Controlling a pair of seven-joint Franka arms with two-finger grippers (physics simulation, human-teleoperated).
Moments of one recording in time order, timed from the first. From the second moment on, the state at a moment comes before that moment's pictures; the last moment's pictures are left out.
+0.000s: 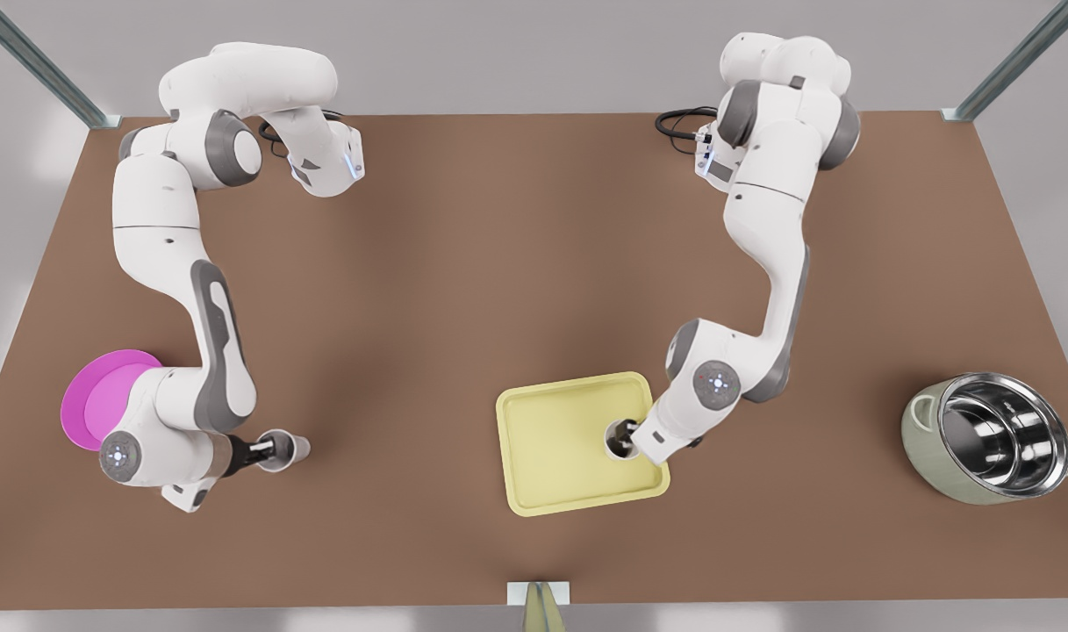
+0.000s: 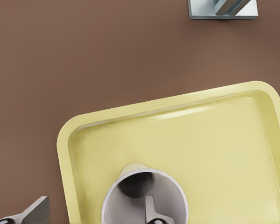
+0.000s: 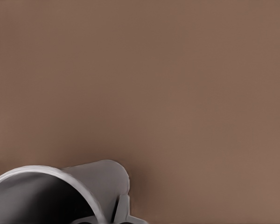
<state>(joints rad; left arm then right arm) -0.37 0.85 -0.01 -1.26 -0.09 2.24 -0.27 -0.15 0.94 0.18 -1.11 0.05 1.88 -0.39</state>
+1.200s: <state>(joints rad) -0.08 0.83 0.02 -1.28 -0.12 2.12 -0.20 -0.13 0.48 0.19 -1.25 -0.08 1.76 -0.61</state>
